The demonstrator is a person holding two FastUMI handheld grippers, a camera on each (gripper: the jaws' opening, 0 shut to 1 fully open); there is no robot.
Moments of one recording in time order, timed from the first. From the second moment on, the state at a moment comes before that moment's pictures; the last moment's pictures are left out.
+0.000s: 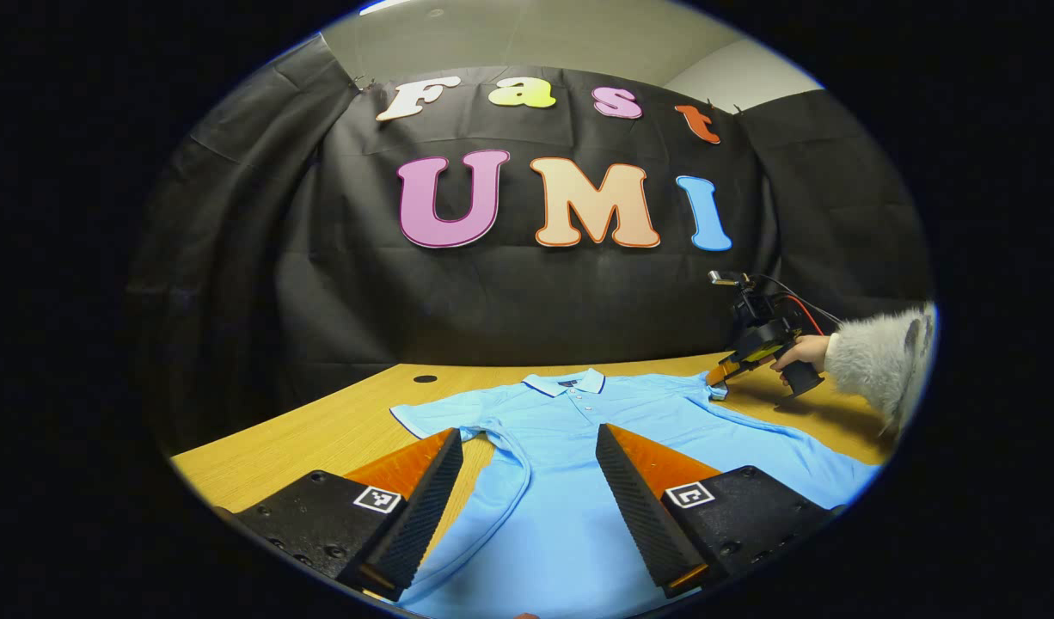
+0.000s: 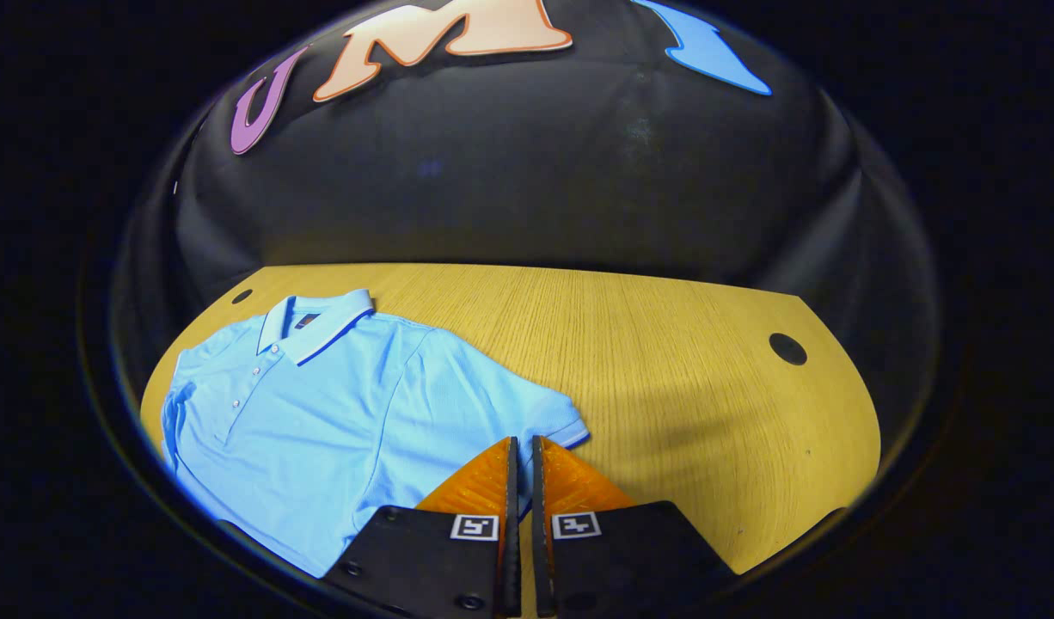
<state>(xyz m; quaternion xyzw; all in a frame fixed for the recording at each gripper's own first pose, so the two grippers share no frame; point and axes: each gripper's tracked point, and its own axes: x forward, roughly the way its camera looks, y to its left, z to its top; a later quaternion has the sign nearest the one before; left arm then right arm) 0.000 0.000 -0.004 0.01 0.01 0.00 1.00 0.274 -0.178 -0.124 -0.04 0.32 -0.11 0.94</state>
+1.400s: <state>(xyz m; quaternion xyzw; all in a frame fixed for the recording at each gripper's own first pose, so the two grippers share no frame) 0.002 -0.004 -0.010 0.02 0.02 -0.01 1.00 0.254 0.023 -0.049 0.06 0.22 0.10 0.97</state>
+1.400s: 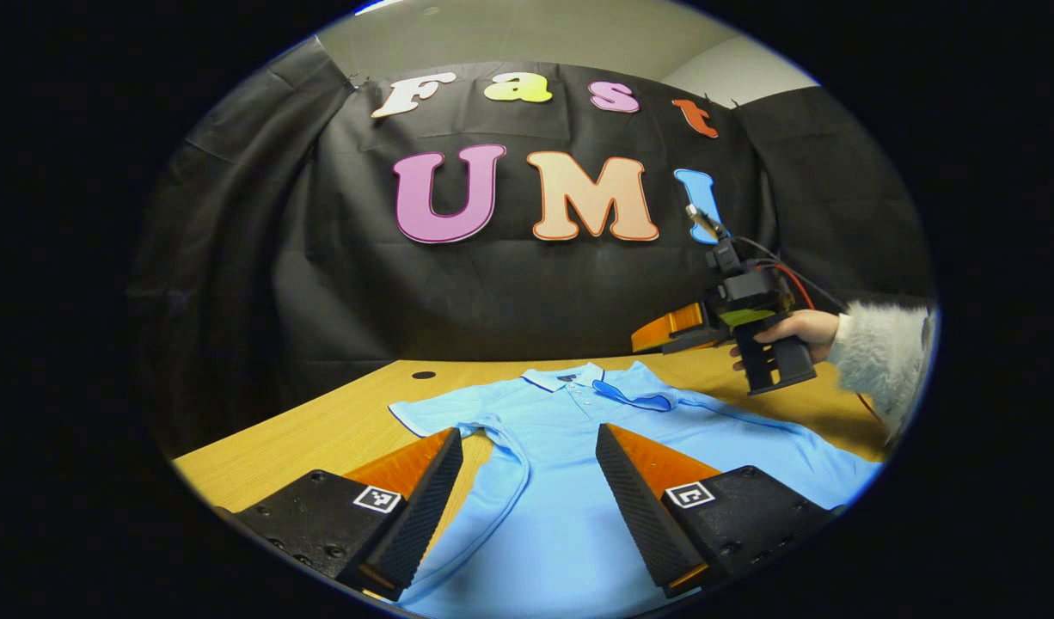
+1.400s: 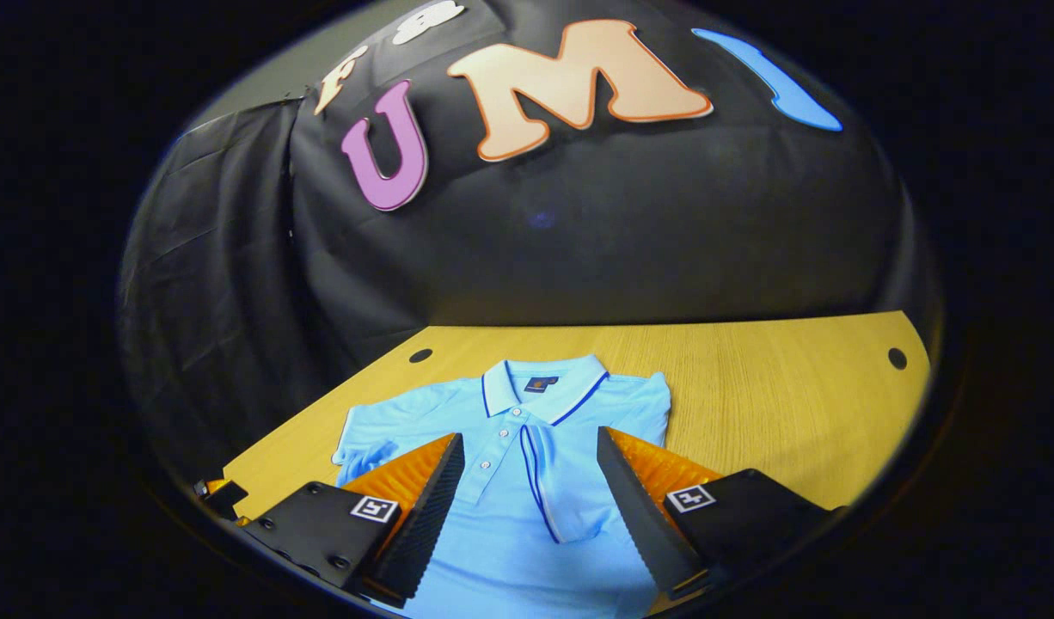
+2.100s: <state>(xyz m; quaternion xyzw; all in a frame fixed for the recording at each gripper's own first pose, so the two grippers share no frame) 0.015 0.024 -0.003 -0.03 0.05 0.00 1.00 0.080 0.002 -0.012 0.02 0.11 0.08 0.99</state>
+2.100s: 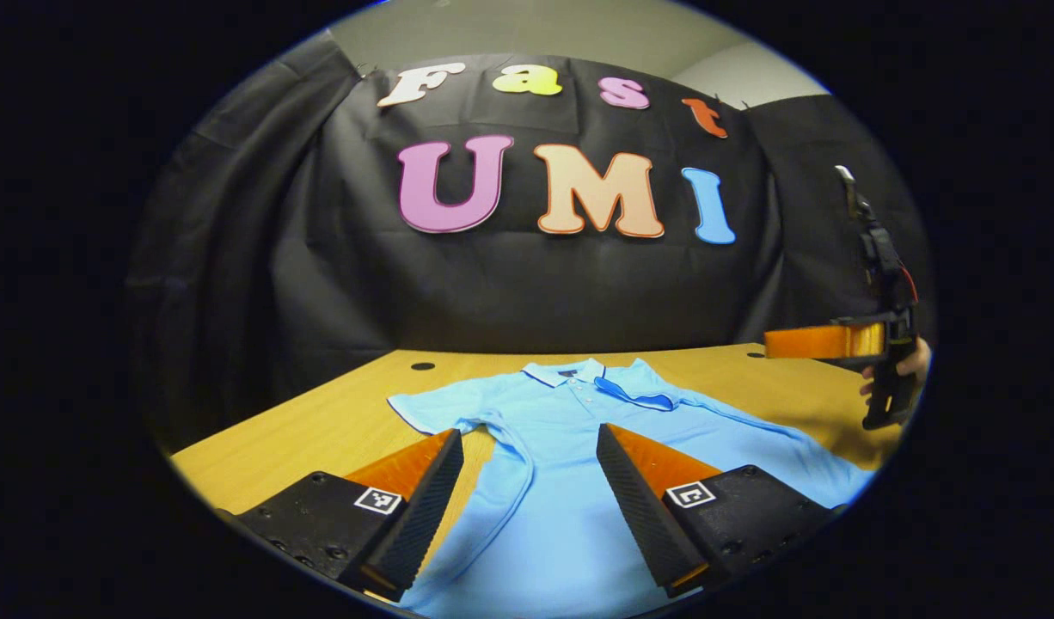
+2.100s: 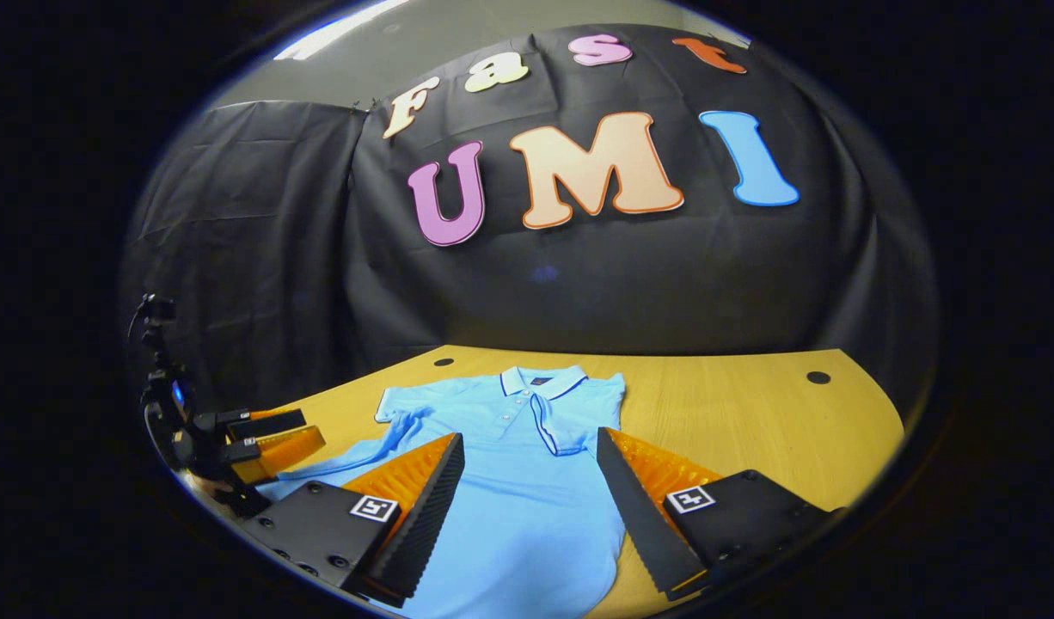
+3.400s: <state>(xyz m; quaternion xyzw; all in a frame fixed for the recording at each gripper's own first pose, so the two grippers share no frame) 0.208 0.166 -0.104 -0.03 0.33 0.02 0.94 0.034 -0.001 -0.013 0.04 0.11 0.09 0.99</state>
